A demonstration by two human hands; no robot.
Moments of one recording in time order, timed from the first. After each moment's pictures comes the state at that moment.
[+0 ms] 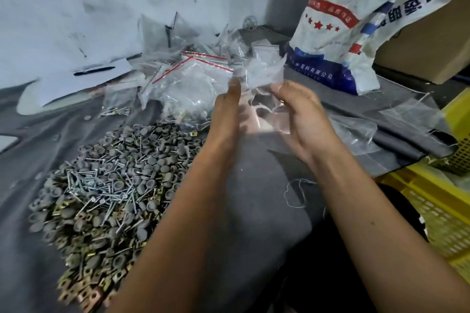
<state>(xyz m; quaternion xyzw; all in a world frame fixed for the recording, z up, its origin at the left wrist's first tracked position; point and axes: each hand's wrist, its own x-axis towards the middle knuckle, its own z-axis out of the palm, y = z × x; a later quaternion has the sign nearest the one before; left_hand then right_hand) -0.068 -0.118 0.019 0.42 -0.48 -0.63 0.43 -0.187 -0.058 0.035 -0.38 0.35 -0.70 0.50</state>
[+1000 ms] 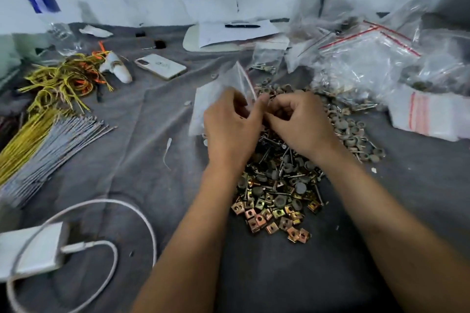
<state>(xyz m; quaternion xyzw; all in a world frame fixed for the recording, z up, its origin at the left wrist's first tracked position) 0.193 -0.066 -0.012 0.64 -0.53 -0.11 0.55 0.054 -0.105 -0.013 -0.77 0.41 -0.42 0.24</state>
